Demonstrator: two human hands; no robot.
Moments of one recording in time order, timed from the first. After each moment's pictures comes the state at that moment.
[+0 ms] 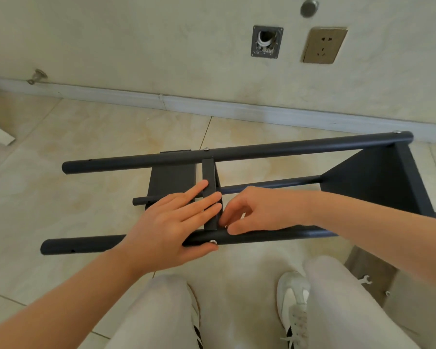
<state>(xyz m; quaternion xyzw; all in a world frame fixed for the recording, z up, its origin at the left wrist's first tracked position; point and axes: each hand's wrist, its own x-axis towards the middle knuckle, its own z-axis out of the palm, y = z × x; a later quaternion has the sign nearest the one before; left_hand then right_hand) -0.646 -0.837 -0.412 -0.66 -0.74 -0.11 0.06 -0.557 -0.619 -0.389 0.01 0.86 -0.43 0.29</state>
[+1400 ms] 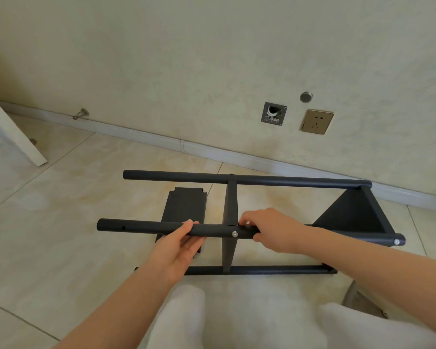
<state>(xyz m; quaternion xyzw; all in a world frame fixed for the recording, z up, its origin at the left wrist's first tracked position) -0.632 -0.844 -0.394 0.26 -0.44 -0.79 -0.34 -0.549 -0.639 -0.352 0.07 0.97 -0.18 0.18</state>
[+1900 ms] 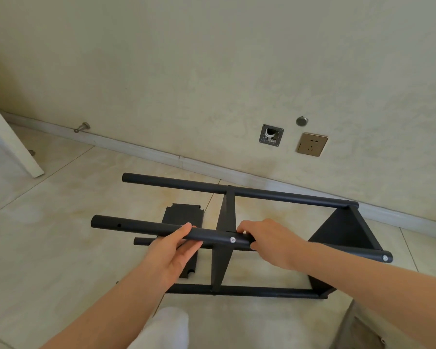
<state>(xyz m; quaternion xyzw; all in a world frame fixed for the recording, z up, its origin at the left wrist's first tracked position) -0.651 -0.838 -0.372 0.23 -0.44 -0.80 -0.32 -0.555 -0.643 -0.335 0.07 0.98 -0.15 0.14</state>
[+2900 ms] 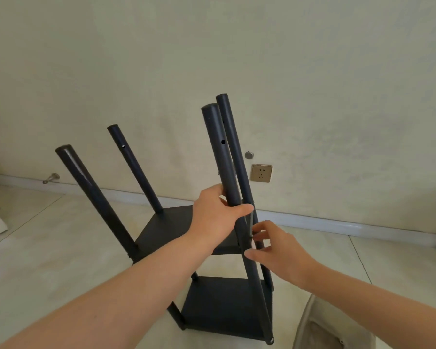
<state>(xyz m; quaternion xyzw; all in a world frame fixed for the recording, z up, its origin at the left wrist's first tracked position) -0.563 -0.706 -0.216 -0.28 -0.76 -0.57 -0.15 -0.447 -0.609 -0.256 0.29 0.88 -0.37 -0.05</state>
